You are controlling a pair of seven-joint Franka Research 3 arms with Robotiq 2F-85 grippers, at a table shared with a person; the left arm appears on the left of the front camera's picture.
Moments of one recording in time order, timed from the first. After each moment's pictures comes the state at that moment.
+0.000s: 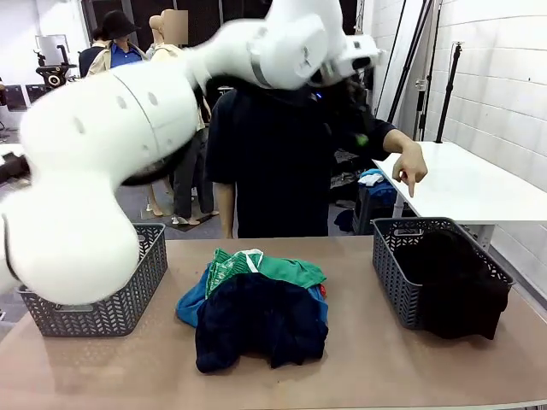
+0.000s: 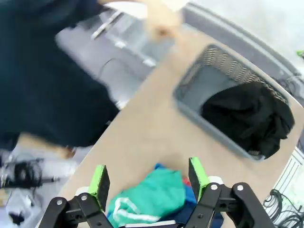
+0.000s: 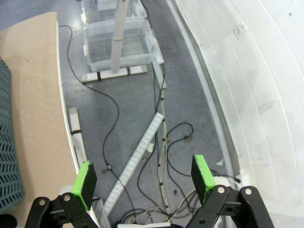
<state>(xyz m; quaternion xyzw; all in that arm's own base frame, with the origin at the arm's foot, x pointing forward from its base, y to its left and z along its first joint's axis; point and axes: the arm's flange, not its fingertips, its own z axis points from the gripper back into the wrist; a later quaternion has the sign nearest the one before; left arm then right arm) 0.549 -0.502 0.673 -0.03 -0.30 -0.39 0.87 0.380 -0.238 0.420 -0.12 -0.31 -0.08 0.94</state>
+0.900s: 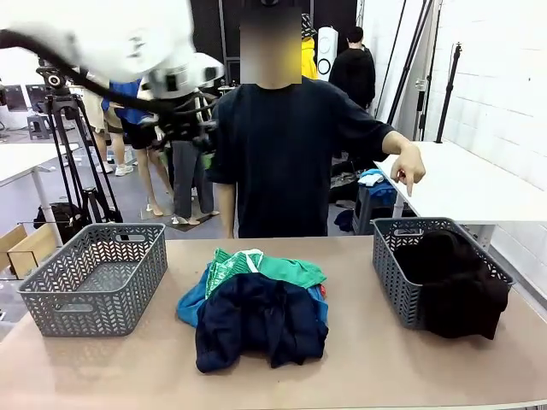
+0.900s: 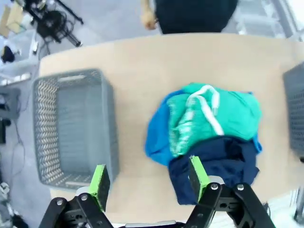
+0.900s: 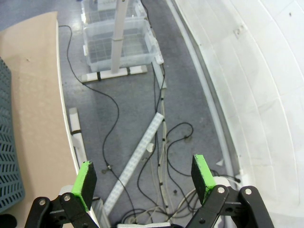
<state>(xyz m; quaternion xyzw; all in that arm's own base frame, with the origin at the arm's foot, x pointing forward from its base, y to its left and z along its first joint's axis) 0.462 -0.212 0.625 0.03 -0.22 0.00 0.98 0.379 -0.238 0.420 -0.12 -0.31 -0.08 0.94</state>
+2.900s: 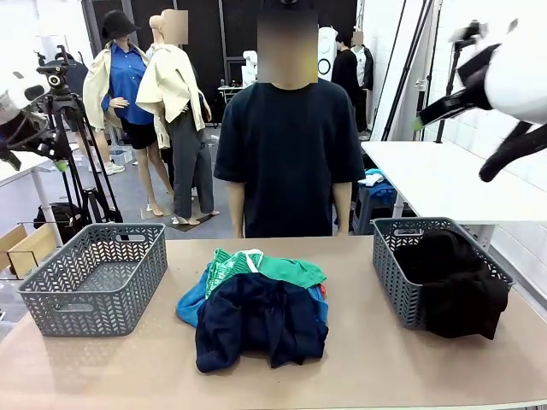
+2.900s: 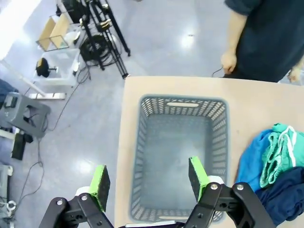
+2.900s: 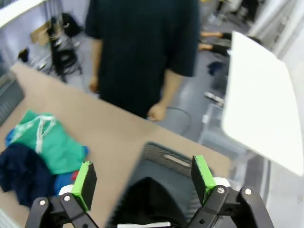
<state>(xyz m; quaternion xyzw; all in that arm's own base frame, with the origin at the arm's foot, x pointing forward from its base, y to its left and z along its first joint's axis) 0.448 0.031 0.612 0.06 -0.33 0.05 0.94 0.426 0.077 0.647 0.06 -0.47 0.26 0.84</state>
